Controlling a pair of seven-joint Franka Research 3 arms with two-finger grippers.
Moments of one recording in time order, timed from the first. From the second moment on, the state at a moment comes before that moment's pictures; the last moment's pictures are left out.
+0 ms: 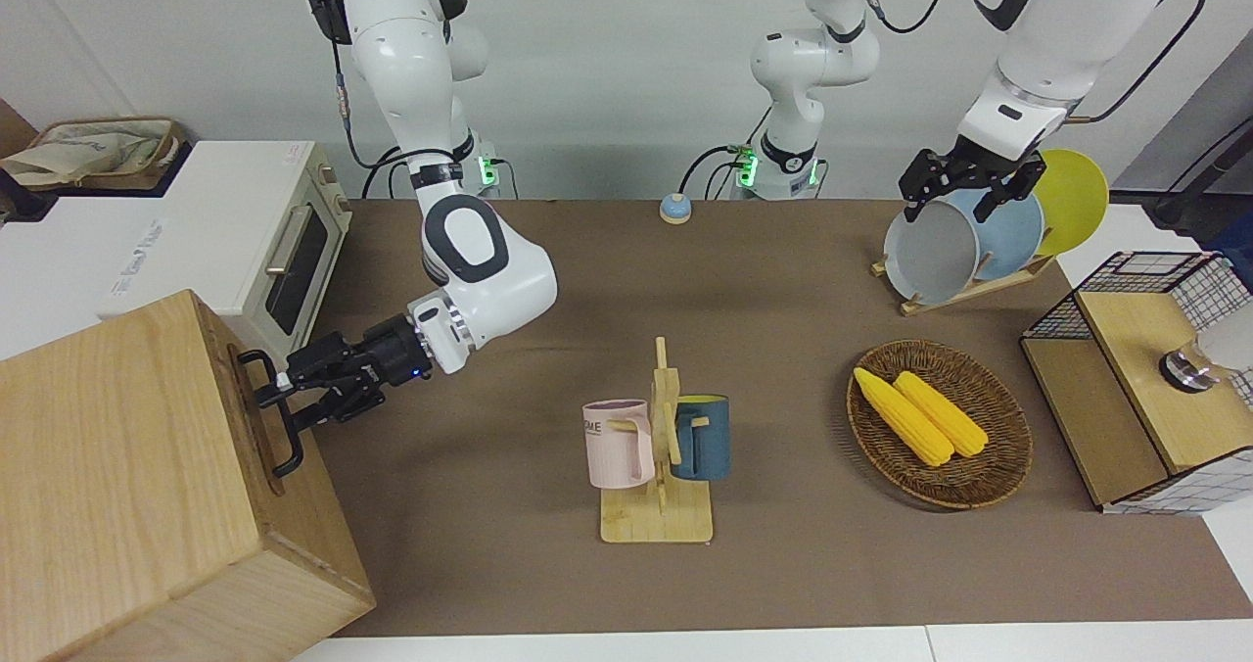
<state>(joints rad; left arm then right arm) 0.03 0.04 -0.06 -1.51 0.00 1.52 0.02 0.13 0.52 0.19 -1.60 -1.78 1.76 0.48</state>
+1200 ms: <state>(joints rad) 0.03 0.04 -0.06 -1.51 0.00 1.52 0.02 0.14 0.53 0.21 -1.60 -1.79 1.72 0.50</state>
